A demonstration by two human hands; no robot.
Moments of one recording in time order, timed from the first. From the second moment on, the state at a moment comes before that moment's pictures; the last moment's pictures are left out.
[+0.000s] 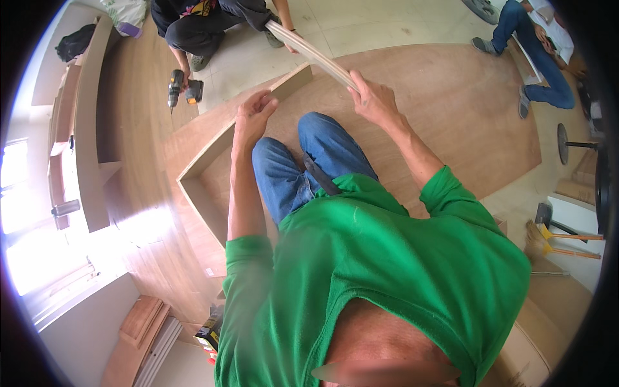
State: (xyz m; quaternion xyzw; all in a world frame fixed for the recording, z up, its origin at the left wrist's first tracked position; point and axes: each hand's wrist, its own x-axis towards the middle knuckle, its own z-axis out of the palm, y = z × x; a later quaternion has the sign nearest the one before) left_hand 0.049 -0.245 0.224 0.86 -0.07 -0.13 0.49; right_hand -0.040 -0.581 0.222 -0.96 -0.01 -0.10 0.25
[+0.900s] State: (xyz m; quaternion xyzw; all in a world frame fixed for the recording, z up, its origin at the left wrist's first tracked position) left_hand 0.271 -0.367 0.011 0.87 -0.15 -0.37 0.30; right_hand 0.040 -0.534 0.008 -0.92 0.23 0.17 0.27
